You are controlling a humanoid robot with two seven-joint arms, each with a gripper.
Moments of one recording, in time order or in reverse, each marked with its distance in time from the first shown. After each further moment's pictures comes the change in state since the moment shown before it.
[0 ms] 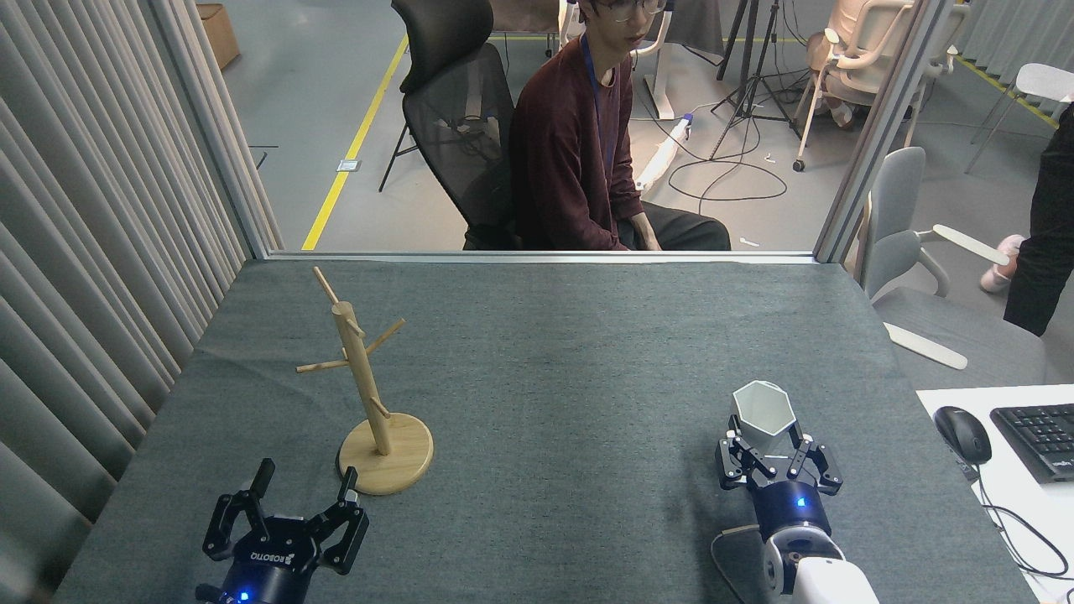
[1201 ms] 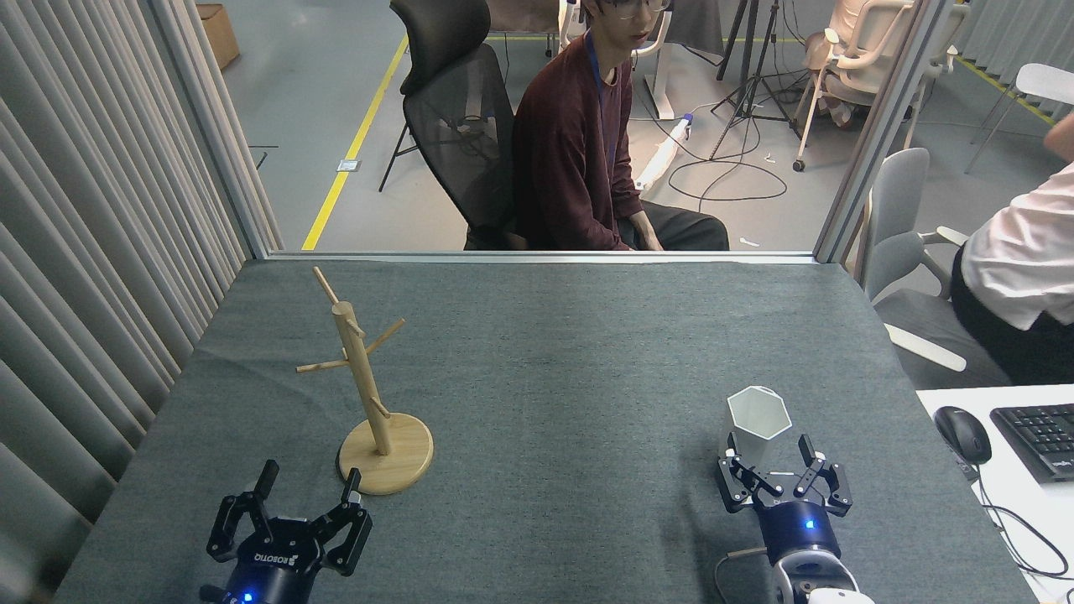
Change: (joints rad) left arm 0.003 -0.004 -0.006 0.005 0.002 0.001 -0.001; right arm 0.114 0.005 -0.003 -0.175 -0.007 -0.023 0.060
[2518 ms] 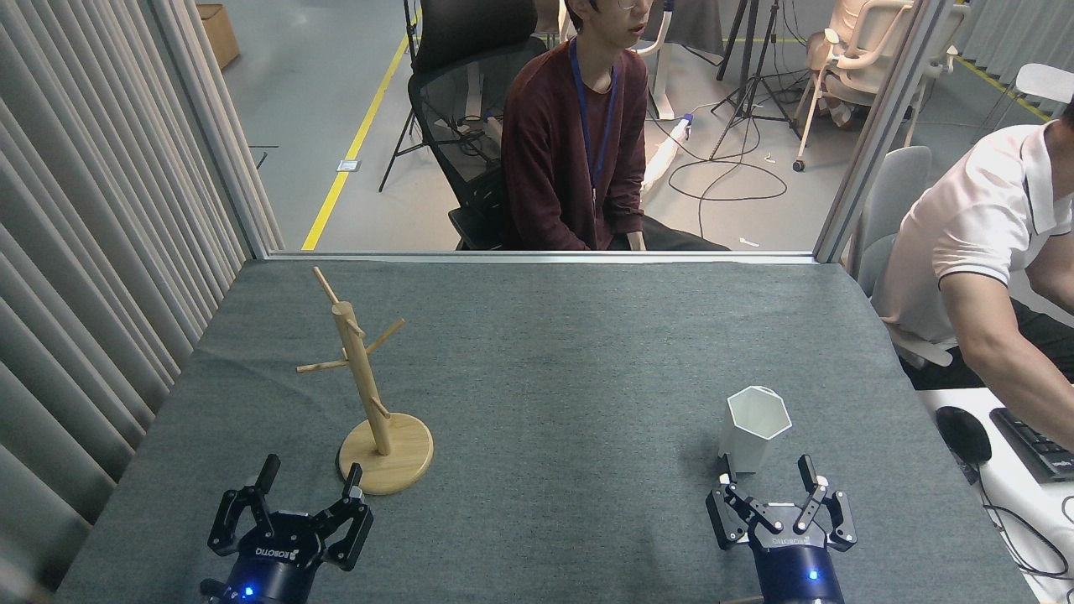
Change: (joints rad) left arm -0.012 0.003 -0.003 0.000 -0.001 -0.002 -0.004; right arm 0.258 0.074 0.000 -0.406 0.003 -0.031 0.000
